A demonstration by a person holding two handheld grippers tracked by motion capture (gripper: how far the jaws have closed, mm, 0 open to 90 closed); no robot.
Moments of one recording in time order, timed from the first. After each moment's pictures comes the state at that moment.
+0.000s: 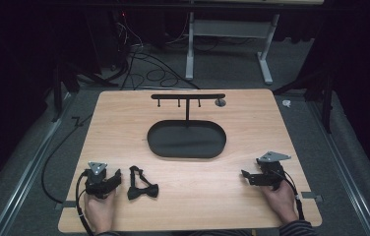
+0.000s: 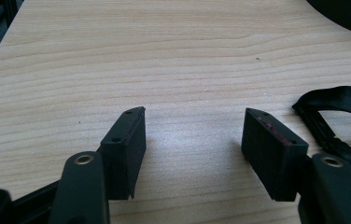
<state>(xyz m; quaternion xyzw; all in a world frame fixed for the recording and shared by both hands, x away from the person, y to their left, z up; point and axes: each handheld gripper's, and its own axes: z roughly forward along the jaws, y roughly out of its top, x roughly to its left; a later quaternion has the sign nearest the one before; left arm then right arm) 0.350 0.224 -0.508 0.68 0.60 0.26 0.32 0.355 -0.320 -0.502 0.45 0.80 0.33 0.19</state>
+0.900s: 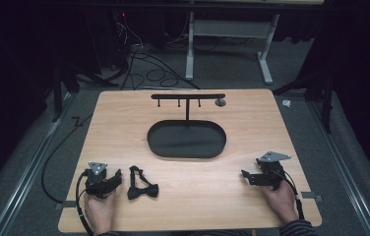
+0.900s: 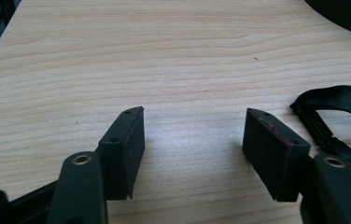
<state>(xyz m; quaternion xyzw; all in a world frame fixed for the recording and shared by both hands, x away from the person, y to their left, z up) 0.350 0.224 -0.508 0.69 0.60 0.26 0.32 0.355 -0.320 -0.502 0.45 0.81 0.33 0.19</state>
